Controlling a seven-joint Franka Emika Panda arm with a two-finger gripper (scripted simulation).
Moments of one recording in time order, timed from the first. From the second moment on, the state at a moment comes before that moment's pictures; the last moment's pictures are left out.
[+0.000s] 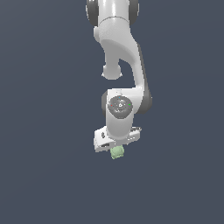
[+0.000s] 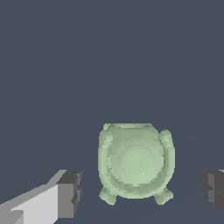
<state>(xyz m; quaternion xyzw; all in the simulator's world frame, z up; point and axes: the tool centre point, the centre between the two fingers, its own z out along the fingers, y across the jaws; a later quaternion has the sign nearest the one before) 0.094 0.023 0.085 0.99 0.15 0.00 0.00</state>
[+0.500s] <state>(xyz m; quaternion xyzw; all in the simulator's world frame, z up) 0.093 0.023 0.041 0.99 0.15 0.00 0.00</state>
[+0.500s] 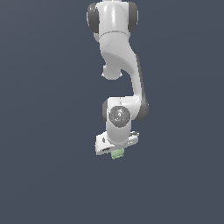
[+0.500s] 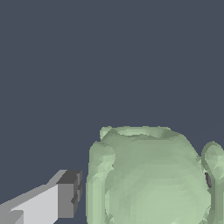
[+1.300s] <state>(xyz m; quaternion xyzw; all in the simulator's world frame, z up) 0.094 0.023 0.040 0.99 0.15 0.00 0.00</state>
